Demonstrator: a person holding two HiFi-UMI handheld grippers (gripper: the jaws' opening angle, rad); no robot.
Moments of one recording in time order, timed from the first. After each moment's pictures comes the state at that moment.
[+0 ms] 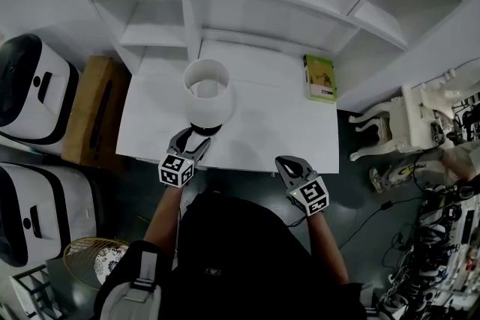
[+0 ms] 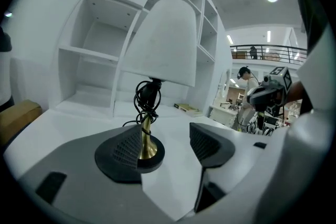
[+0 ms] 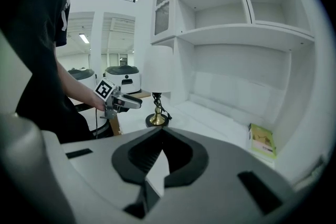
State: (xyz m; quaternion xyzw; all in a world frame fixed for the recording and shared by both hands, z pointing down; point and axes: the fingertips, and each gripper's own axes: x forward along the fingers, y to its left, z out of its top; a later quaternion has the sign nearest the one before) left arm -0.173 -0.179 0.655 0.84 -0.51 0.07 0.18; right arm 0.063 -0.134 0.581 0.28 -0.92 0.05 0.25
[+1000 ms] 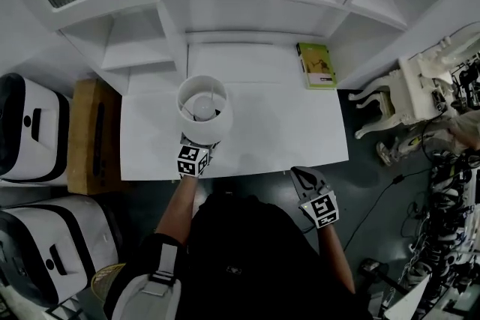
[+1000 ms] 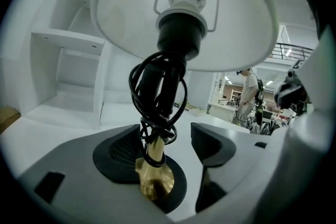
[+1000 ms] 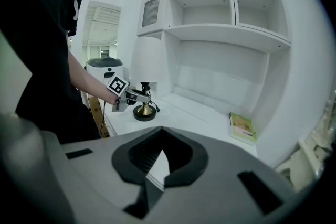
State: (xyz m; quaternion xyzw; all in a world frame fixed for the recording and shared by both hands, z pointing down) left arm -0.159 -0.270 0.683 0.86 -0.48 0.09 0.16; right arm 0.083 -0.118 0.598 0.38 -0.88 0.06 0.28
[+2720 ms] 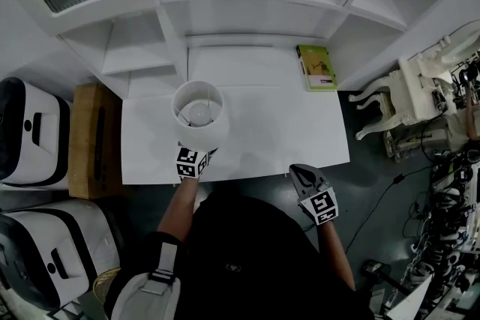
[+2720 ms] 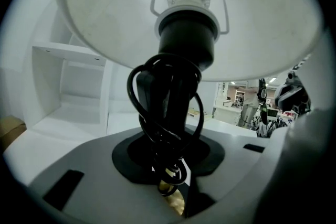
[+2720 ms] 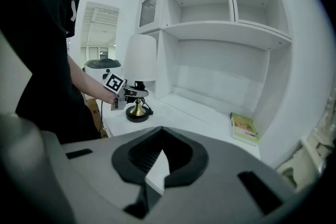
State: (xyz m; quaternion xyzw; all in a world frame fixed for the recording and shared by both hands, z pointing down) left arm -0.172 -0.282 0.664 0.86 -0.50 0.07 0.13; right arm 0.077 -0.133 0.604 0.39 -0.88 0.06 0.27
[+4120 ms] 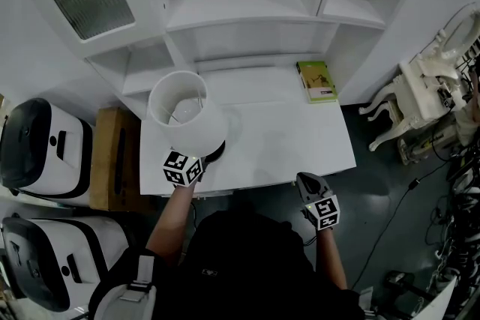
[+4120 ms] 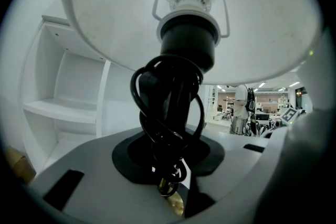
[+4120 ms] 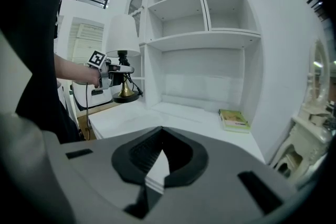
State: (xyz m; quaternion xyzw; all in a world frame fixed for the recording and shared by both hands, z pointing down) left arm -0.174 -0.255 0.502 0.88 -0.46 0.03 0.08; right arm 0.102 -0.113 0.602 0.46 -0.86 0.09 0.19
